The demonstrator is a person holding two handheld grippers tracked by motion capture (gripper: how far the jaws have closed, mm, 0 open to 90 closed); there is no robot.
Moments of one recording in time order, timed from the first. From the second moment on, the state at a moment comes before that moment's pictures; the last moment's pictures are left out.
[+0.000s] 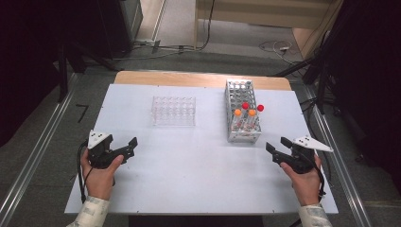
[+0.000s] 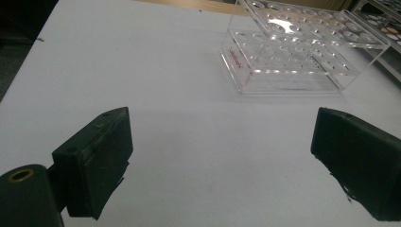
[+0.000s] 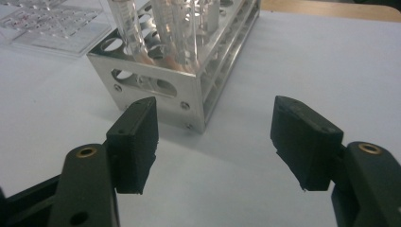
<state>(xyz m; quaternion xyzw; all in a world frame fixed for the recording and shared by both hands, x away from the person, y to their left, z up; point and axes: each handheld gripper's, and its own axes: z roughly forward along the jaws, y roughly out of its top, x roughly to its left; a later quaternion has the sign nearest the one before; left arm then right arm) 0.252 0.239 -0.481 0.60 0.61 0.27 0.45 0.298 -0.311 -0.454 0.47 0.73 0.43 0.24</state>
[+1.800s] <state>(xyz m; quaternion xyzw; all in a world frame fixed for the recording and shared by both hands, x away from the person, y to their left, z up) 0.249 0.236 -0.475 0.60 0.60 0.28 0.45 0.327 -0.269 -0.383 0.42 0.73 0.47 0.26</state>
